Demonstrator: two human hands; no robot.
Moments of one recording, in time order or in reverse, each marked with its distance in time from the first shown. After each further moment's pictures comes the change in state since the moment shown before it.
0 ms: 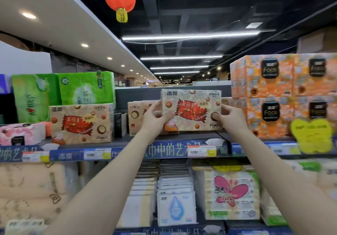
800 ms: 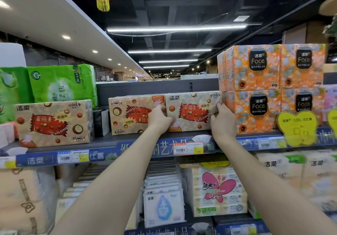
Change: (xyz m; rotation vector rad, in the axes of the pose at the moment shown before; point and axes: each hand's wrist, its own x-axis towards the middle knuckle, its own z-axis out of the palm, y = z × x) left_hand 0.038 -0.024 0.072 0.512 0.024 -0.035; right_hand 0.004 0.043 0.010 -0.542 0.337 -0.121
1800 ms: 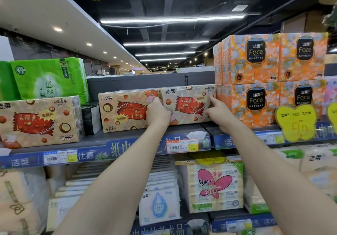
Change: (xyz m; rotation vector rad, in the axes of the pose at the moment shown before) left_hand 0.008 0.016 0.030 0.147 0.179 -0.054; right_hand 0.043 0.018 0.002 0.489 -0.549 0.270
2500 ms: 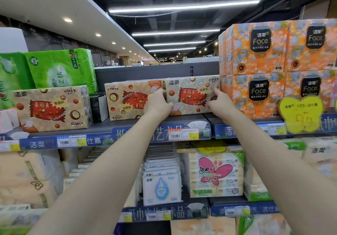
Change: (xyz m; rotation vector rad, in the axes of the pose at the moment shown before) left_hand -0.023 0.001 -0.034 0.127 -0.108 0.157; right_hand -0.013 -0.006 -0.002 -0.183 0.055 0.006
